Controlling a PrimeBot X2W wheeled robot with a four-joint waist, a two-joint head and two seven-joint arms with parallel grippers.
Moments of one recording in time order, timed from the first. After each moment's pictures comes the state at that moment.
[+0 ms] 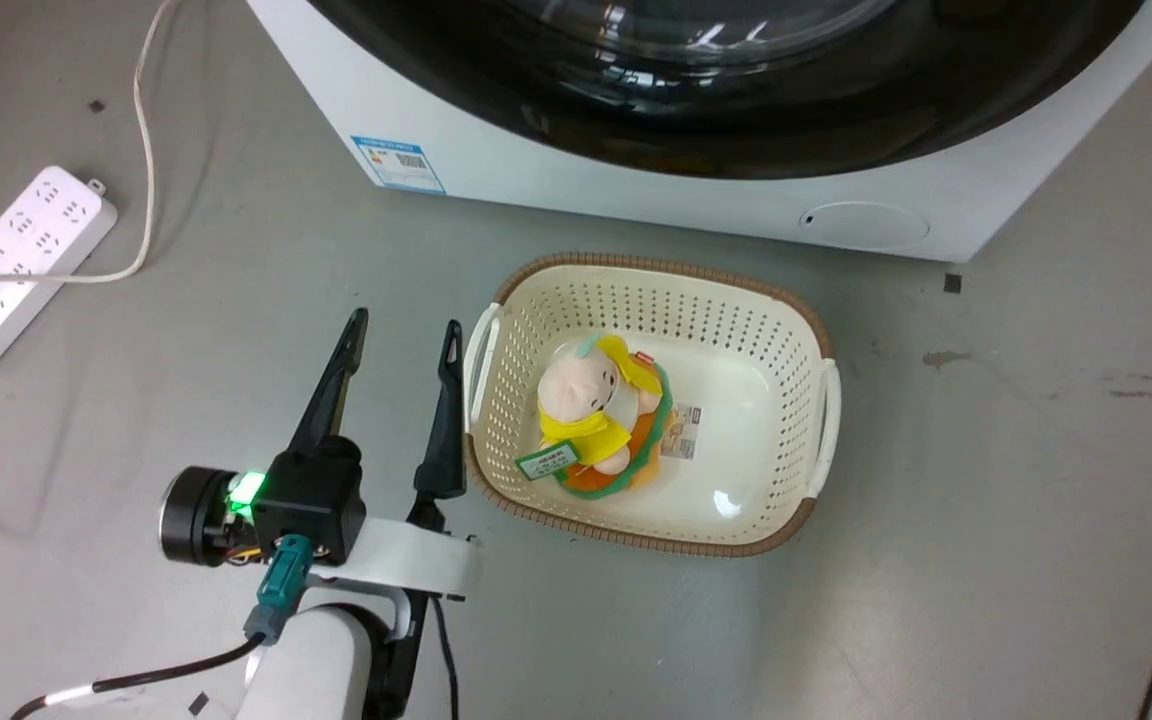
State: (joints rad) left arm -0.23 0.05 -0.18 -0.01 -0.03 0.06 -0.19; right arm -1.28 -0.16 -0.53 0.92 0.59 0.13 0.48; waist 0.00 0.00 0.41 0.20
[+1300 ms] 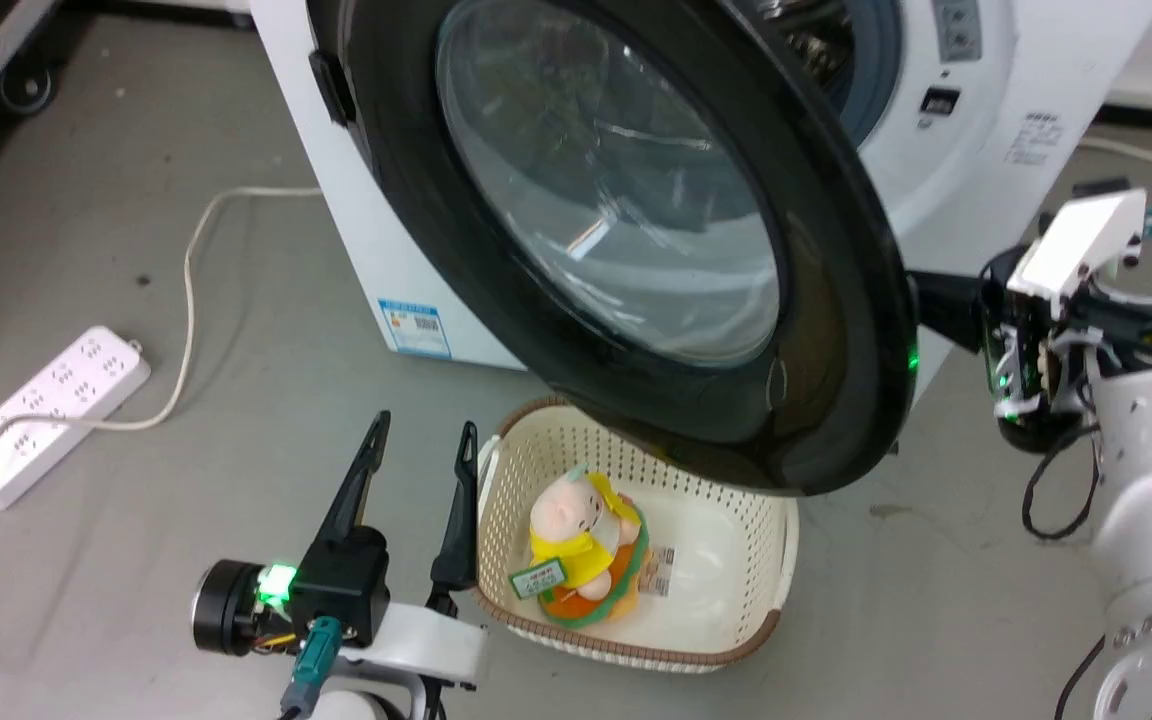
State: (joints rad) left arm -0.12 0.05 -0.21 0.06 -0.04 0.08 -0.26; right arm -1.01 -0.06 -0.54 1.01 0.81 0.13 1.00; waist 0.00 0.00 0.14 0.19
